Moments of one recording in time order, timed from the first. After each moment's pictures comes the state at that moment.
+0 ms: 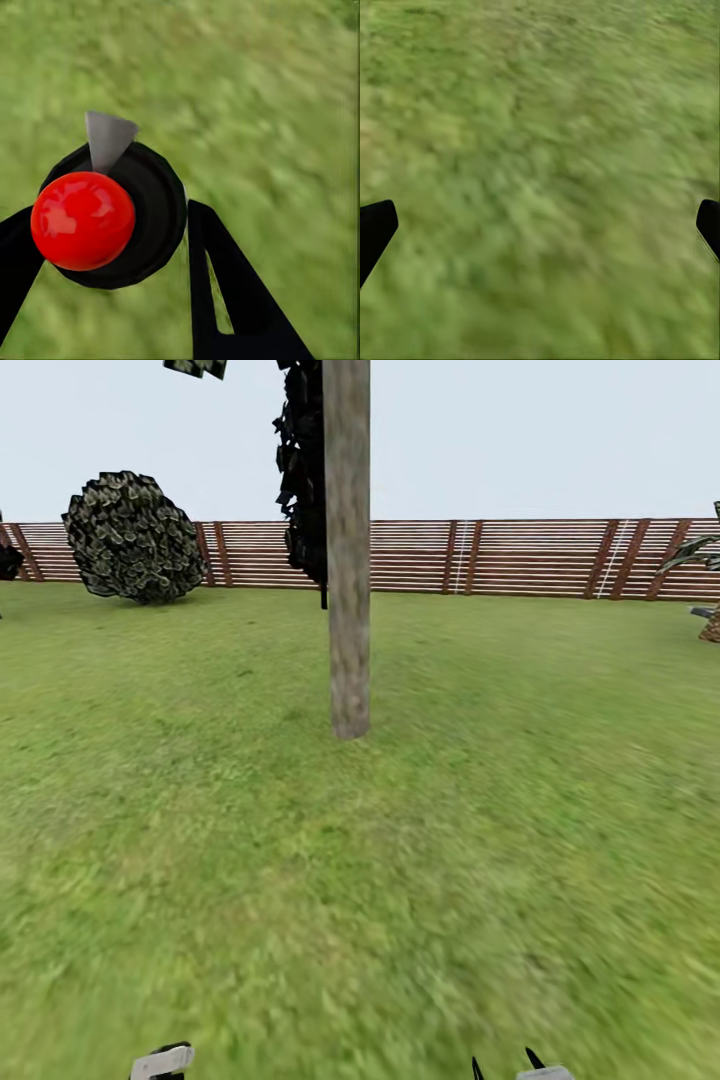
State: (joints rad) left arm -0.22 0.16 -0.06 -0.37 0.27 -0.38 -0.05; right arm -0.23 -0.05 0.05 -0.18 0.06 -0.84 0.00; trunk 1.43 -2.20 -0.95
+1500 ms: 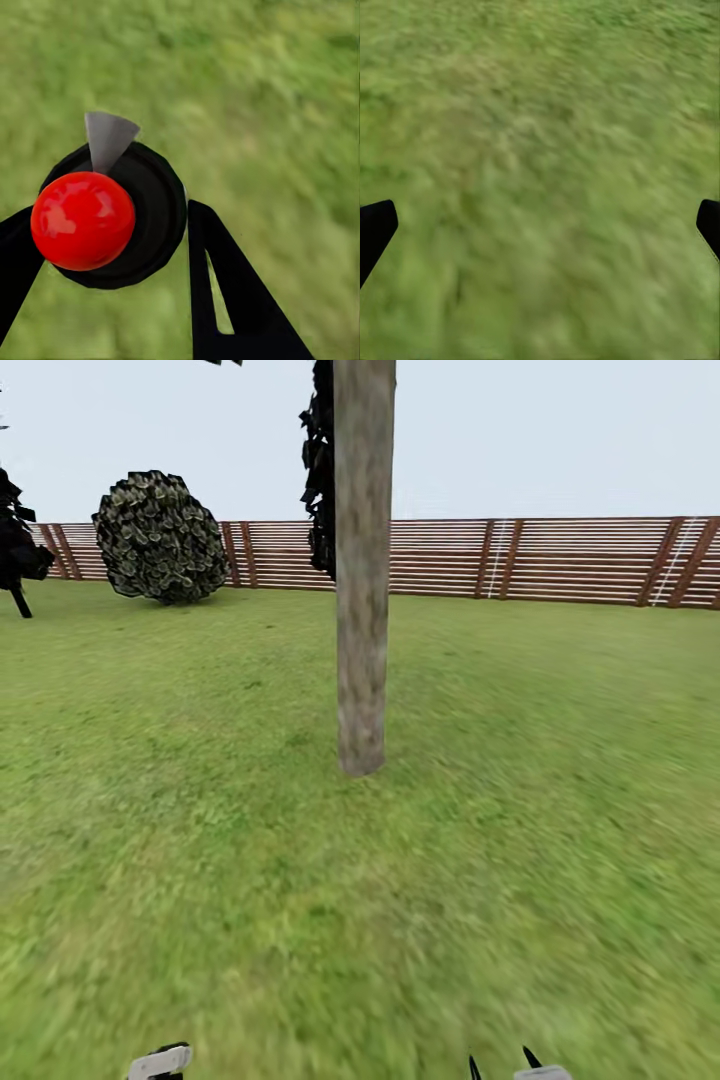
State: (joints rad) left arm -0.22 0.16 -0.06 -0.37 0.28 -0.38 -0.05; right arm -0.23 -0.04 0.05 -0.18 0.05 -0.84 0.00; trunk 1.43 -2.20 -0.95
